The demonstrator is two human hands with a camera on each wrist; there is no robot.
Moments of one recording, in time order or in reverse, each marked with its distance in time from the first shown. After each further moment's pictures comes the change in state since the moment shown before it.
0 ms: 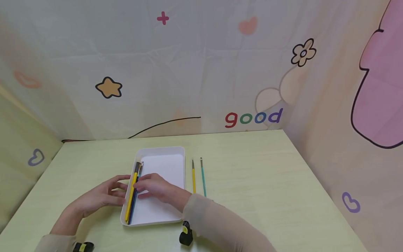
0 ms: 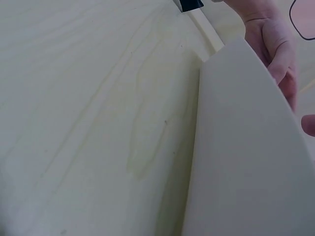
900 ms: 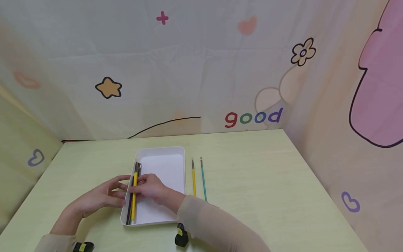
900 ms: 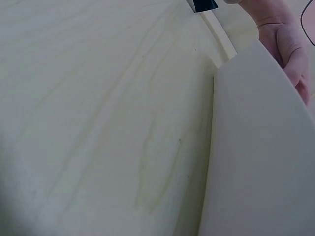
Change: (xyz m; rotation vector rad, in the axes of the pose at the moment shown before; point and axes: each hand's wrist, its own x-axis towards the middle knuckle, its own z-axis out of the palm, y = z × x) left_hand -0.003 -0.001 0.000 -0.026 -0.051 0.041; right_hand 0.012 0.010 0.014 -0.137 0.110 -0.057
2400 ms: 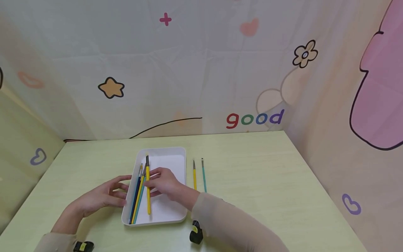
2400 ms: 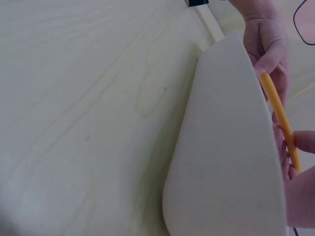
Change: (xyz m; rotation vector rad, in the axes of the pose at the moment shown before) left_hand 0.002 -0.002 -0.001 -0.002 0.022 -0.020; right_hand -0.019 -0.013 -0.034 -0.036 0.096 0.035
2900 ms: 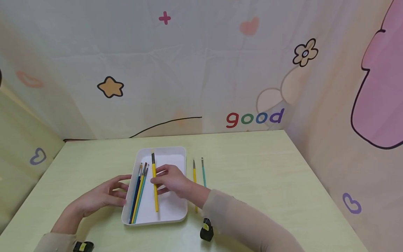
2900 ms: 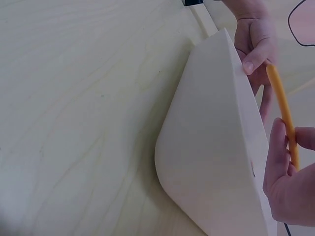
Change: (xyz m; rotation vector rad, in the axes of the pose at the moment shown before) left_hand -0.002 0.001 0.001 0.020 0.016 0.007; right_hand -0.014 -0.008 -0.023 -0.015 0.000 0.008
